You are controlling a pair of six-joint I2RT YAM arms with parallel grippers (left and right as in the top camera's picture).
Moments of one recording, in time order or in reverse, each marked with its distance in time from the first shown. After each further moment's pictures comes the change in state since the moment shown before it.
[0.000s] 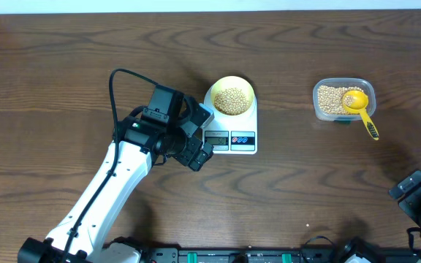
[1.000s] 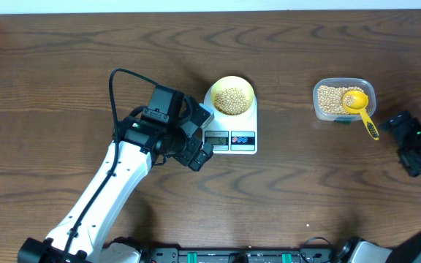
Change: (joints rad) left arm 0.000 0.000 0.000 0.000 0.000 0.000; right arm 0.099 0.699 -0.057 0.522 -0.254 0.325
